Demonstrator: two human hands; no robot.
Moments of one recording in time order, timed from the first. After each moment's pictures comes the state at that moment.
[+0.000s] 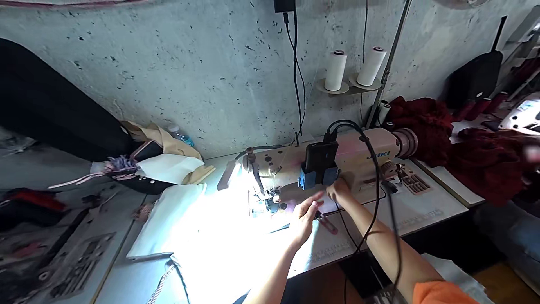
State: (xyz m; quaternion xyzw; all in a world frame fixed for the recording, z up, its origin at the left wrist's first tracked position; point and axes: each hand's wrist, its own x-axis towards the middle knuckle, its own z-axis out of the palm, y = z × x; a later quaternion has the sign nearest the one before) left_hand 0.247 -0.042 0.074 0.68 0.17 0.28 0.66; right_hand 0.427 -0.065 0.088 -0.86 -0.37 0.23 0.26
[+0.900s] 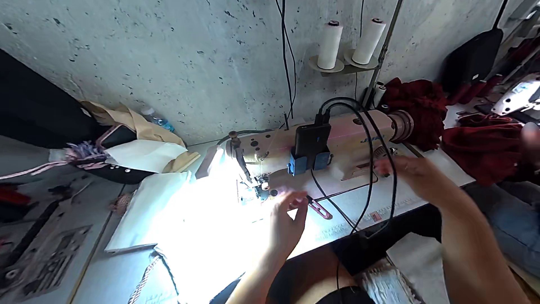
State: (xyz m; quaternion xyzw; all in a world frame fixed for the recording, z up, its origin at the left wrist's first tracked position) left_hand 0.203 -0.076 0.127 0.84 0.25 0.36 0.32; right_hand 0.494 -0.238 0.172 -0.71 -0.56 0.11 0.41
